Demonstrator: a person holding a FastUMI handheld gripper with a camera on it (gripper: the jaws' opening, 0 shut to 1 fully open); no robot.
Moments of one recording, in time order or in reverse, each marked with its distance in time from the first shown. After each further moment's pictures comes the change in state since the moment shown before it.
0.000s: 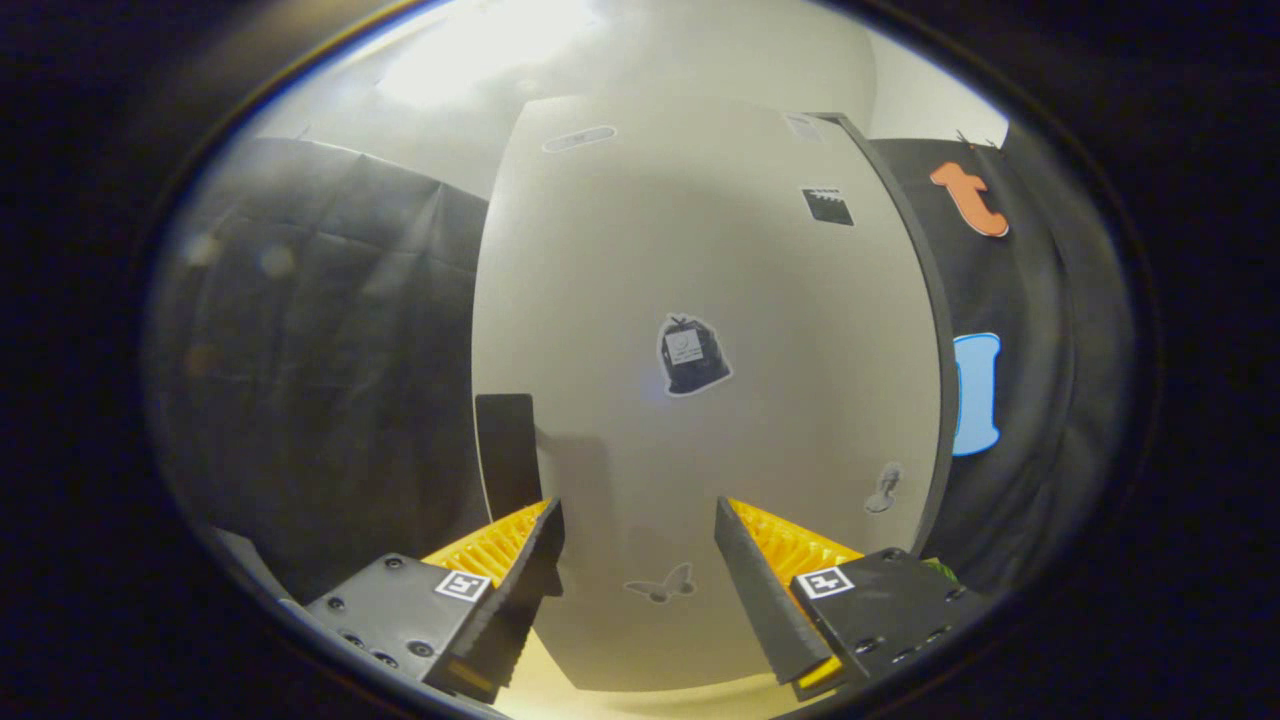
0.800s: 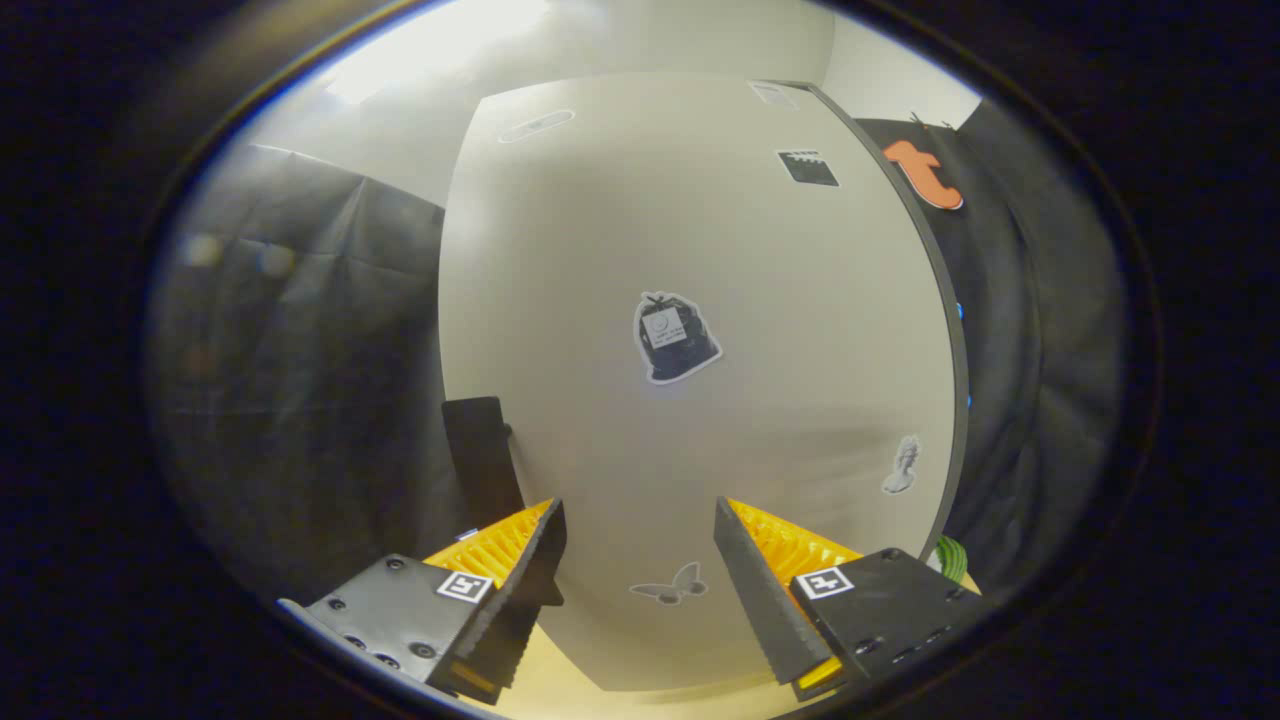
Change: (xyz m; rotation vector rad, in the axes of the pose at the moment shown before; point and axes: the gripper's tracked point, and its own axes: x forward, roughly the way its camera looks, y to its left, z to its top) arm 0.049 -0.005 -0.016 0.091 0.026 -0.184
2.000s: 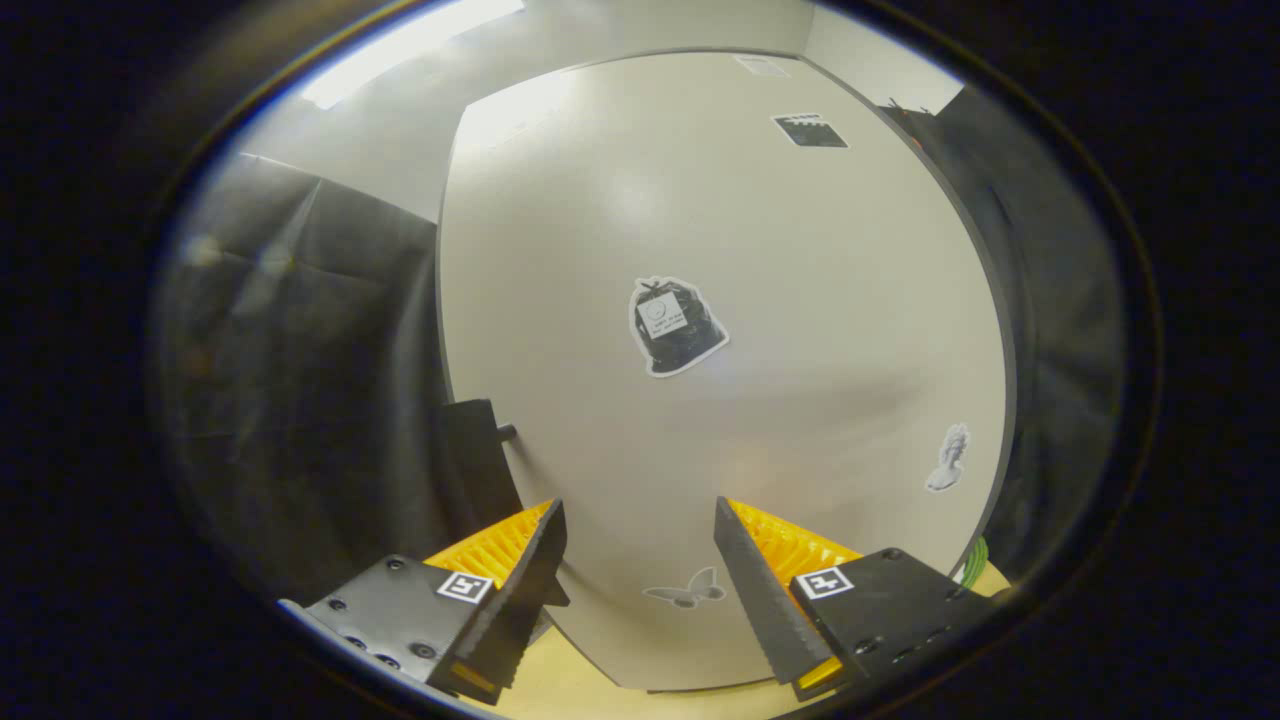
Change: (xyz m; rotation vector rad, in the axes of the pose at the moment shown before) arm 0.049 -0.004 0.001 0.049 0.005 -0.050
